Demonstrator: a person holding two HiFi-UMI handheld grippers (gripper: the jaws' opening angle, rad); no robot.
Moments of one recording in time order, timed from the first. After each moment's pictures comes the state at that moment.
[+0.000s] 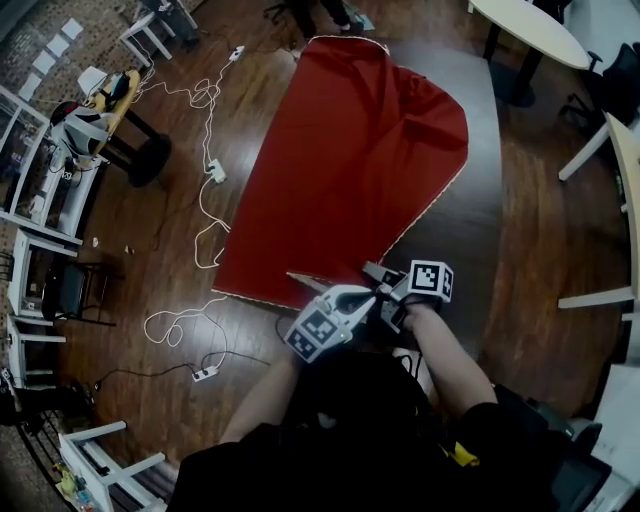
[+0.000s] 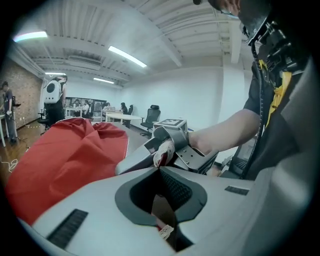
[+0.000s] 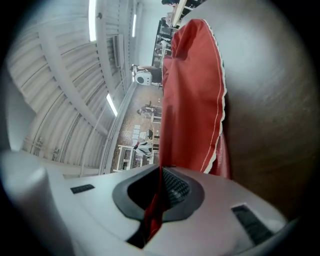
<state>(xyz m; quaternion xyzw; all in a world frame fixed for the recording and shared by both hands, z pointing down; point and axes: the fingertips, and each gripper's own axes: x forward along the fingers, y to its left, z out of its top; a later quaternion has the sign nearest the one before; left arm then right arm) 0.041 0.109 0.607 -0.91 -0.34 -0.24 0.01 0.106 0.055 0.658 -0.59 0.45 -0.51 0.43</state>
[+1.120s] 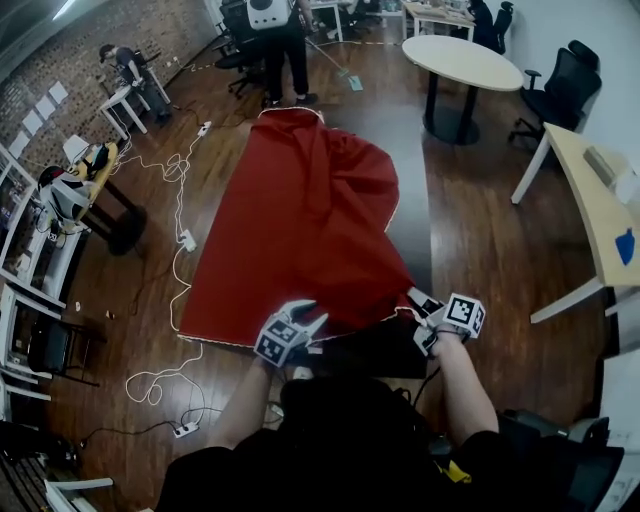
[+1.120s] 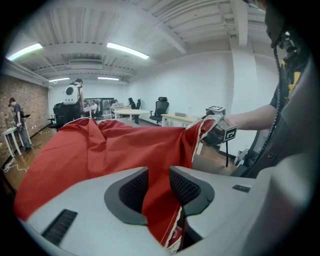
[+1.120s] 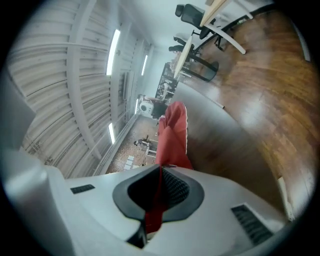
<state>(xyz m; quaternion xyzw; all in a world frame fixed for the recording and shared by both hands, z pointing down) 0.084 0.122 0.632 -0.92 -0.27 -0.28 0.05 0.188 0.323 0.645 -0.70 0.34 -0.38 0.49</state>
